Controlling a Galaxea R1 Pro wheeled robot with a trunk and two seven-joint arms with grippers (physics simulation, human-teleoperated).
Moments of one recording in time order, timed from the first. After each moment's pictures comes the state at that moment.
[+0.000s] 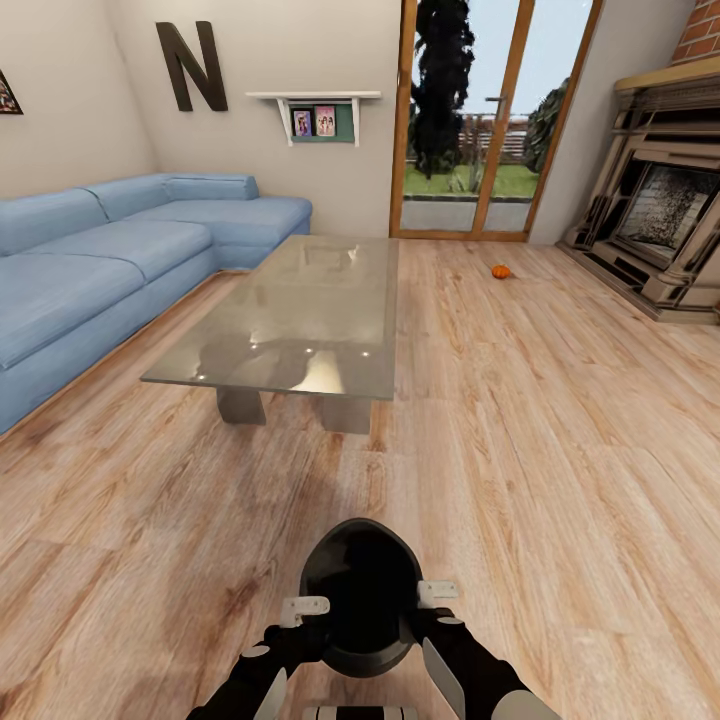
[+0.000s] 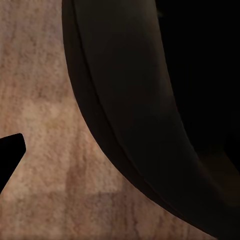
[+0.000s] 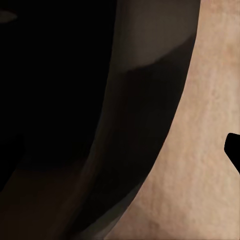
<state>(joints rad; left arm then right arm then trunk) -0.37 -0.16 -0.12 -0.65 0.12 0.22 0.05 -0.54 0.16 0.21 -0.40 -0.19 0.20 -0.15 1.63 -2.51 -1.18</state>
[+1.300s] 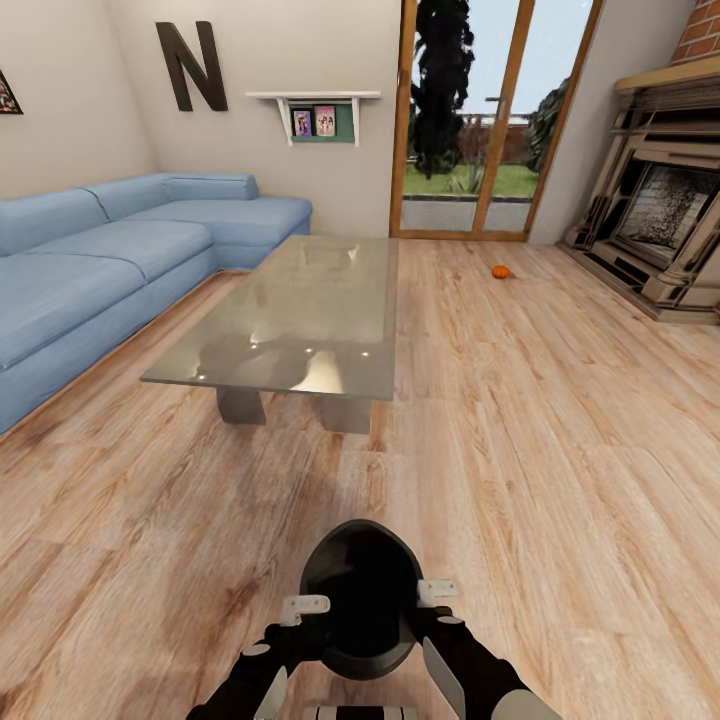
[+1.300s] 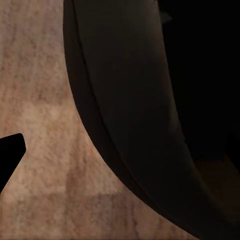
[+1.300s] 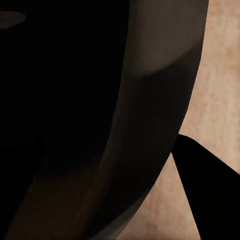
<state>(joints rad) -0.37 -0.16 -0.13 -0.66 0.12 0.23 0.05 -0.54 0.16 0.21 -0.40 -0.18 0.20 -0.15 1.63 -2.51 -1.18</state>
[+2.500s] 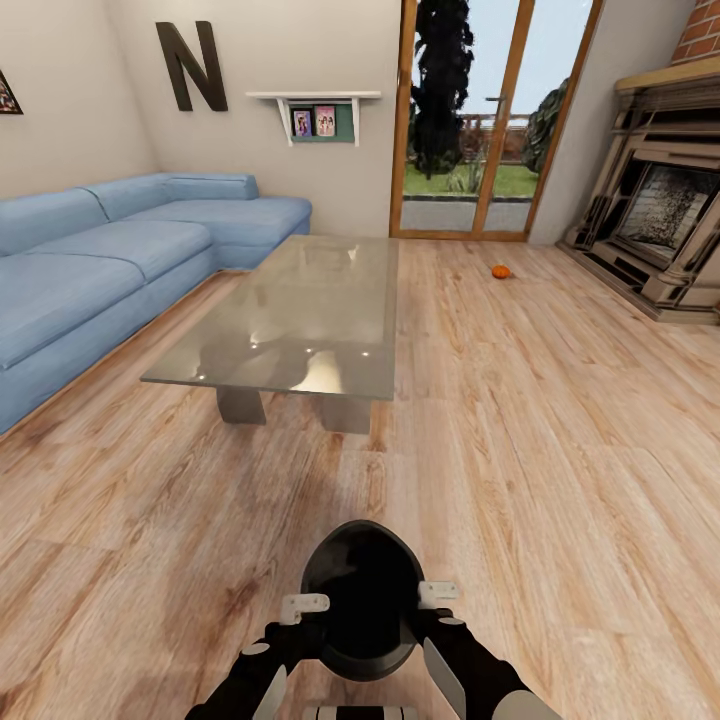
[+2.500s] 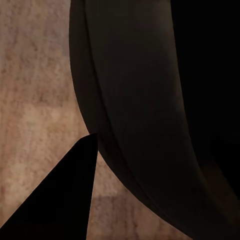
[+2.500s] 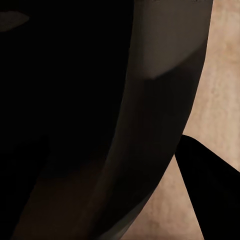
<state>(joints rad) -0.36 -0.16 -0.12 -0.66 0.12 0.23 0.05 -0.54 0.16 0.21 -0.40 -0.20 0.20 -0.15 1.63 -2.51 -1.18</state>
